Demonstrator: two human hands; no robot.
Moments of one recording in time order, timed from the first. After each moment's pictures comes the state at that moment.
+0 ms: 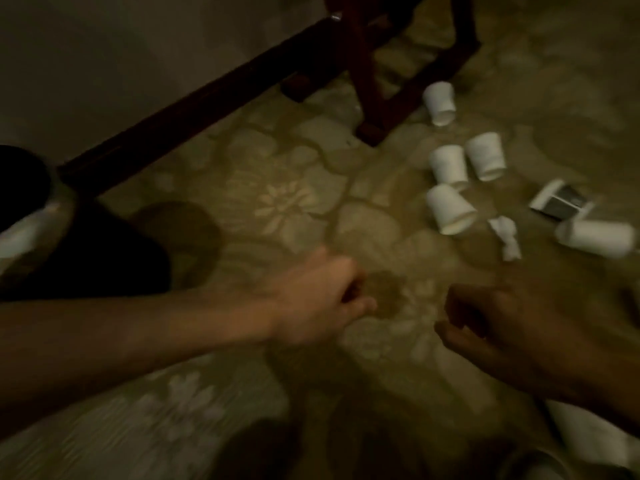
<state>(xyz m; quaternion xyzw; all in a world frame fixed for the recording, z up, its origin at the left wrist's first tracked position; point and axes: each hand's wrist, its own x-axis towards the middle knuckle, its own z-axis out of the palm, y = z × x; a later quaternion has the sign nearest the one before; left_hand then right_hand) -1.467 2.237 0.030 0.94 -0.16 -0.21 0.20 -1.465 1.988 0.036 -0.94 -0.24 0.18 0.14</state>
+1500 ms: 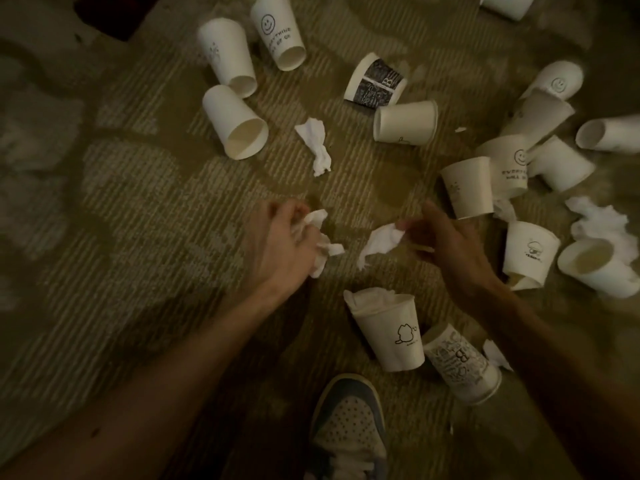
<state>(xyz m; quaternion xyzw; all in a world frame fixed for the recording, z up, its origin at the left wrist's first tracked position) -1.407 1.965 -0.154 0.89 0.03 -0.09 0.44 -1.436 1.742 -0.105 -0.77 0.26 0.13 0.57</state>
